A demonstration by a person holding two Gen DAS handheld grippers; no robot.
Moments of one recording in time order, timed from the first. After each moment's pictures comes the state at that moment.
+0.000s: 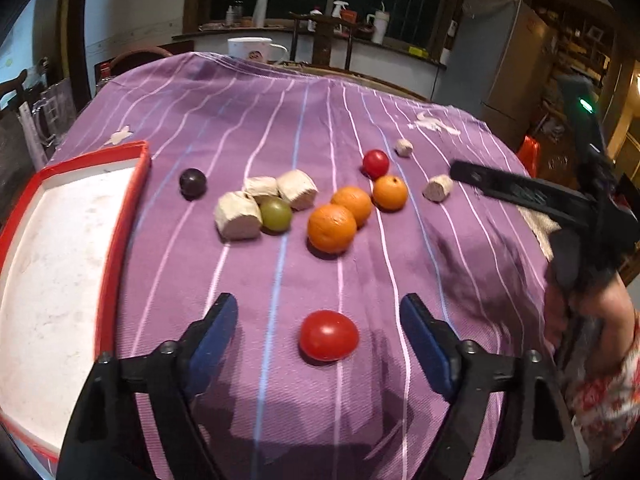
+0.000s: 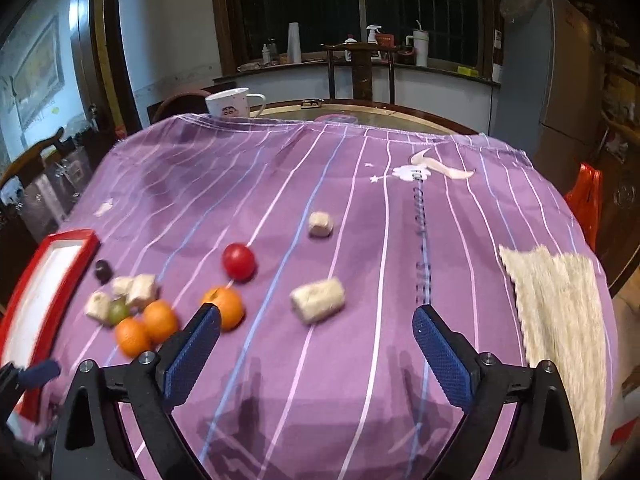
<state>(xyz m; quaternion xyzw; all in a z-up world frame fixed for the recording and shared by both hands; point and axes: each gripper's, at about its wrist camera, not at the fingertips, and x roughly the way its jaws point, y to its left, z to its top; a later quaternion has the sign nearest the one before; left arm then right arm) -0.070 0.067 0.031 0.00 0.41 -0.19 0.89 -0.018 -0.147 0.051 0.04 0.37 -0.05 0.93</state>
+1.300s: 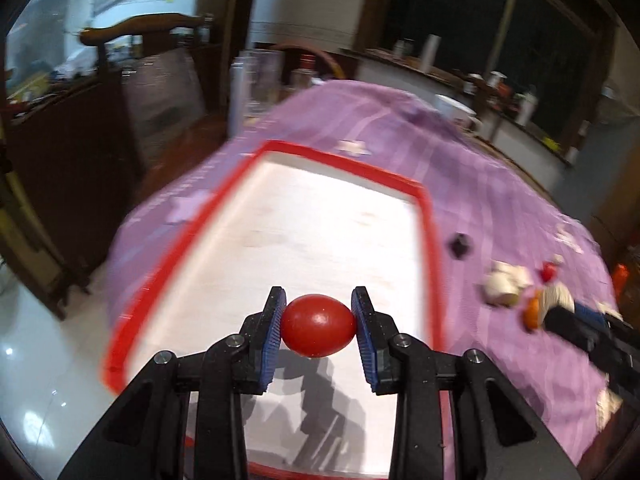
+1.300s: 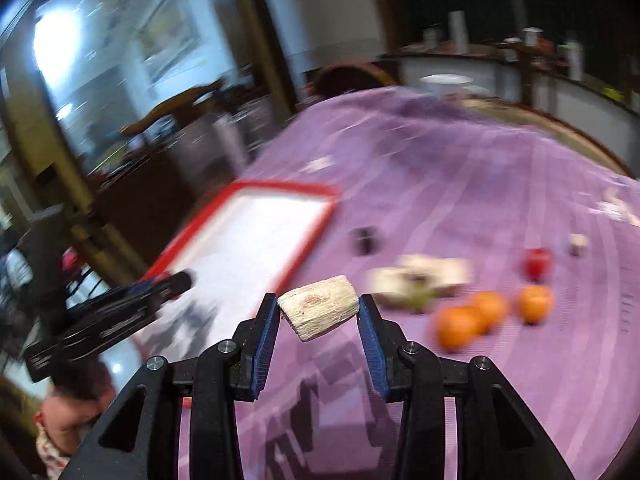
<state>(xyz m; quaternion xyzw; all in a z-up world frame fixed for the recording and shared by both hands) -0.073 0.280 0.054 -0.12 0.38 0.06 0.92 -0.039 0.065 0.078 0.04 0.39 0.24 0.89</state>
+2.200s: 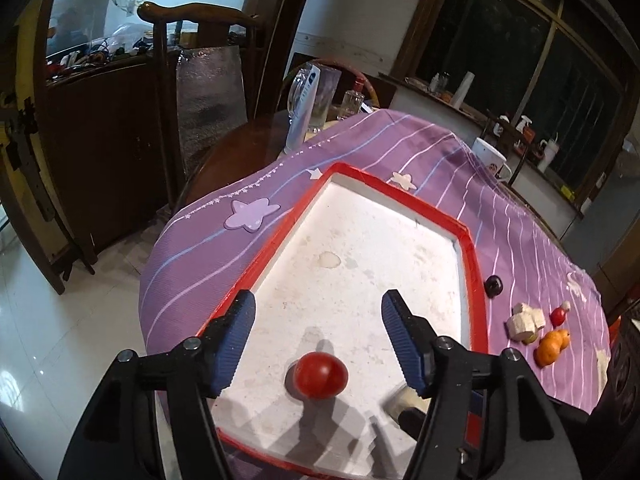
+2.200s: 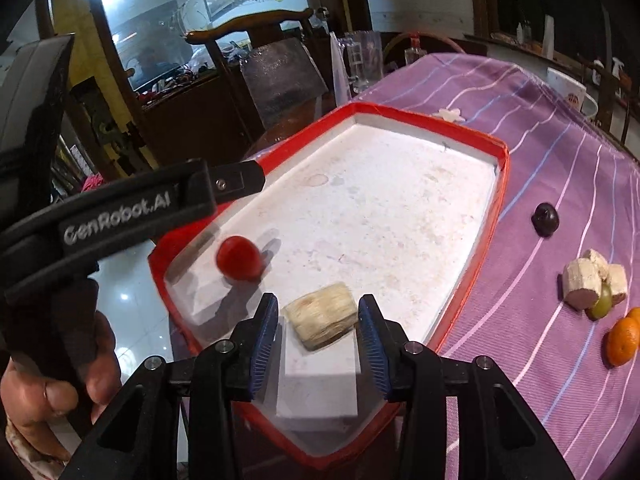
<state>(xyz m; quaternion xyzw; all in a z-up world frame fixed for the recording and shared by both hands) -0.094 0.334 0.055 -0.19 0.34 0.09 0.92 -0.048 0.197 0.024 -0.05 0.41 0.32 0.85</state>
